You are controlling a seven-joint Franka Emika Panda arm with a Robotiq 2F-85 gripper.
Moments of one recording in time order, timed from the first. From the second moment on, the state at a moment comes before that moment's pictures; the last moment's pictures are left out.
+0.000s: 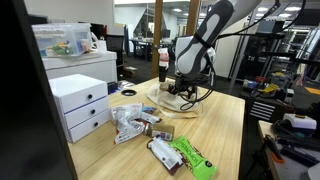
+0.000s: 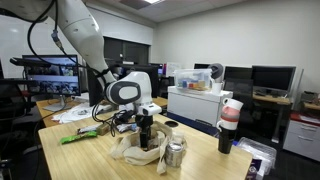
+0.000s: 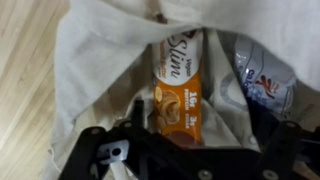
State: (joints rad) arm -0.02 0.57 -0.37 -2.12 0.01 2.71 0.63
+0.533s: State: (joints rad) arm -0.01 0.56 -0.38 -2.12 0.01 2.72 0.66
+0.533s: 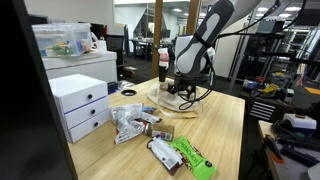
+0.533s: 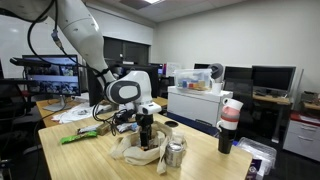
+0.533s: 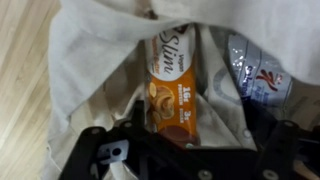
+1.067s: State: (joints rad) arm -0.01 0.55 -0.38 -2.13 0.01 2.80 0.66
